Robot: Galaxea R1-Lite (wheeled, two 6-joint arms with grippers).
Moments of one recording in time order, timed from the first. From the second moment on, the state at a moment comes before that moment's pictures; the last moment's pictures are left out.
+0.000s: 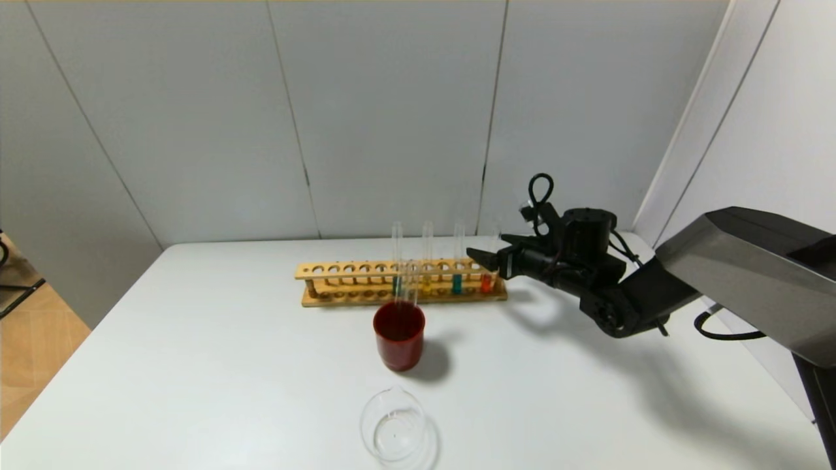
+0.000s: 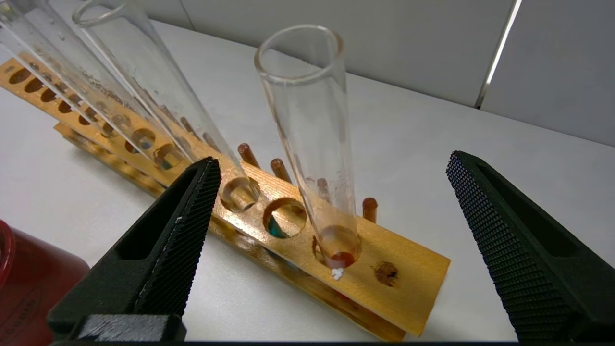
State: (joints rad) left arm 0.00 0.00 0.00 0.00 -0.01 0.02; right arm 0.30 2.37 -1.19 -0.98 0.35 0.06
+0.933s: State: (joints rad) left arm 0.00 0.00 0.00 0.00 -0.01 0.02; right arm 0.29 2.38 -1.23 -0.96 0.34 0.06
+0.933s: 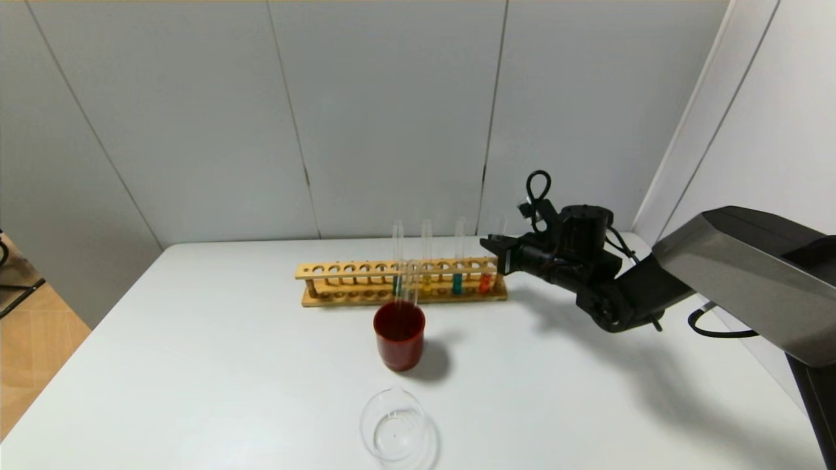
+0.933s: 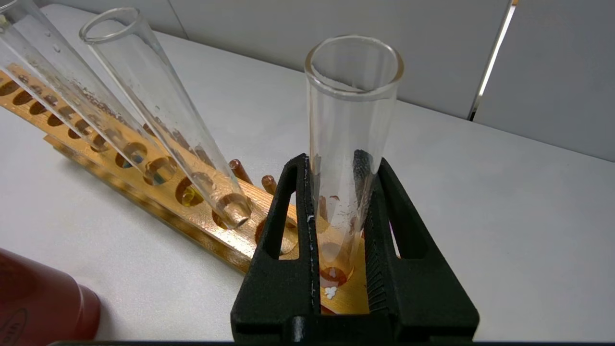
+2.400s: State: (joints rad) left arm 0.00 0.00 0.00 0.00 -0.01 0.02; right arm 0.26 1.93 -1.34 -0.68 0.32 0.07
